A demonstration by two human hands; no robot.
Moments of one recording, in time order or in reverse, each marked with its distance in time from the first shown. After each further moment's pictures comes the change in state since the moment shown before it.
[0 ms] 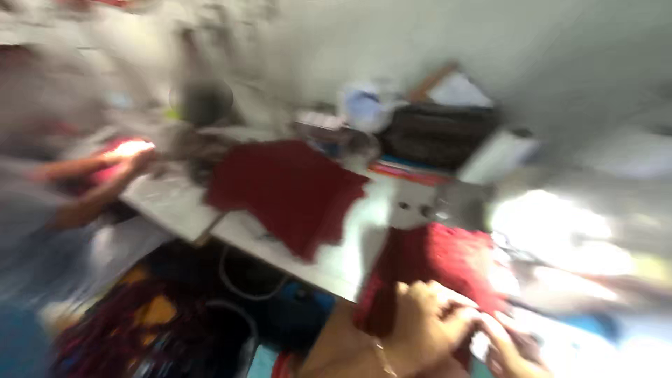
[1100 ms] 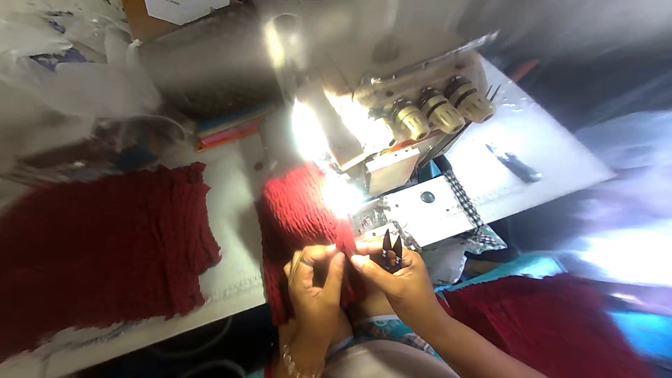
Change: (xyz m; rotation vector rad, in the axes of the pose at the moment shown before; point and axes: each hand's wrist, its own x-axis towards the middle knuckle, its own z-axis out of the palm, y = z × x) left_hand -0.010 -0.006 -0.005 -0.190 -0.049 -0.047; right_hand -0.014 -0.007 0.010 0.203 0.113 -0.020
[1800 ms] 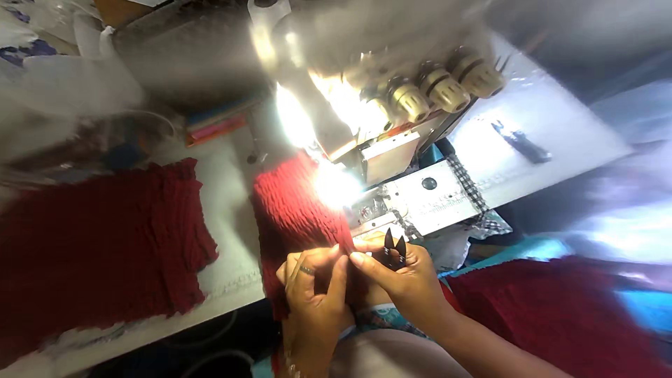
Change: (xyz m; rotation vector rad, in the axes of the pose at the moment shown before) left_hand -0.008 0.009 -0.004 0.118 -0.009 0.080; right_hand -0.003 -0.005 -0.003 -0.090 -0.028 -0.067
